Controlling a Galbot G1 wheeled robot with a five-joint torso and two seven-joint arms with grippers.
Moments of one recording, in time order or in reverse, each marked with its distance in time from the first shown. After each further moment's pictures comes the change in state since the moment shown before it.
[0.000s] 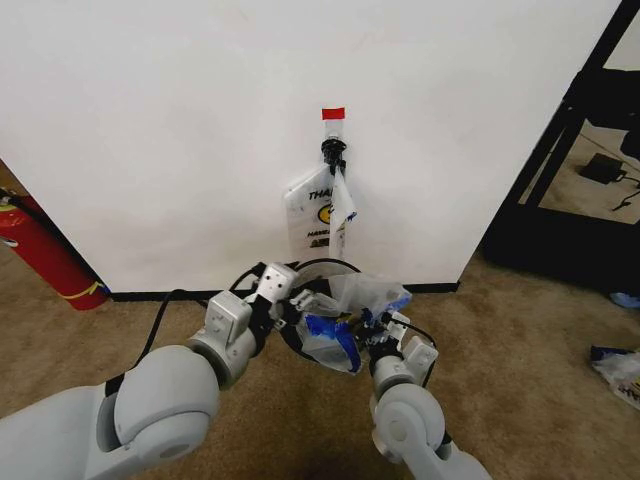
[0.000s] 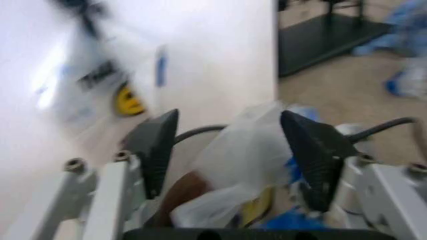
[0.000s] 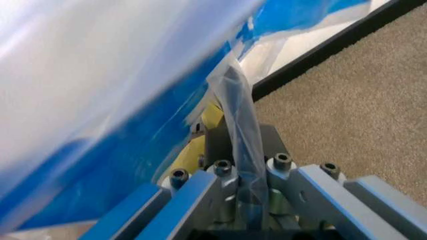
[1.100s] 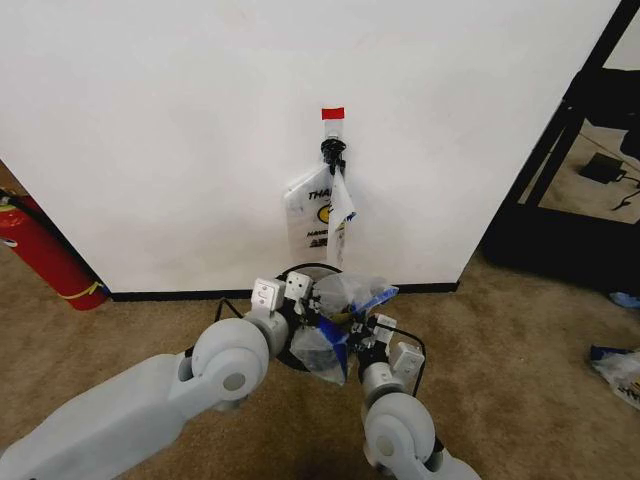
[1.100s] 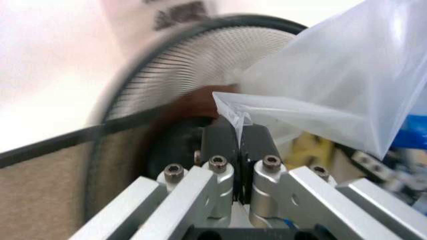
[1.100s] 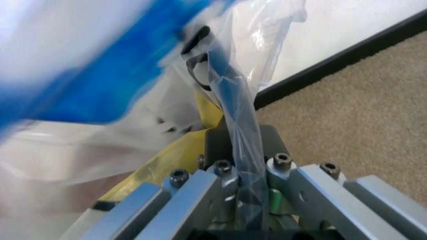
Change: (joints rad) left arm 0.017 -0.184 -0.018 0.243 -0.442 0.047 -0.397; right arm 0.000 -0.007 -0.048 -0.003 -0.076 0.002 -0.029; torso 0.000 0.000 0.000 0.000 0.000
